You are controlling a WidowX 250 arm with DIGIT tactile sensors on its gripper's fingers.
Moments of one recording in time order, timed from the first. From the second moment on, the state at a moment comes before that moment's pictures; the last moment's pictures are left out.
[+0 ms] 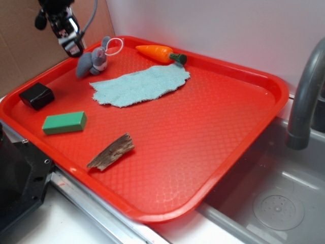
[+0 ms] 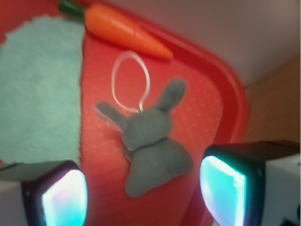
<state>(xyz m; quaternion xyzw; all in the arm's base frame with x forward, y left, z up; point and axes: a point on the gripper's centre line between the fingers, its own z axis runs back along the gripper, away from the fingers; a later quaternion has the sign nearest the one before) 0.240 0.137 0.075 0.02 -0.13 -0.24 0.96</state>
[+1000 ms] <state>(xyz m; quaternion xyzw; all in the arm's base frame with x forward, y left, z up) 0.263 0.146 0.022 0.05 -0.08 -0.27 0.96</state>
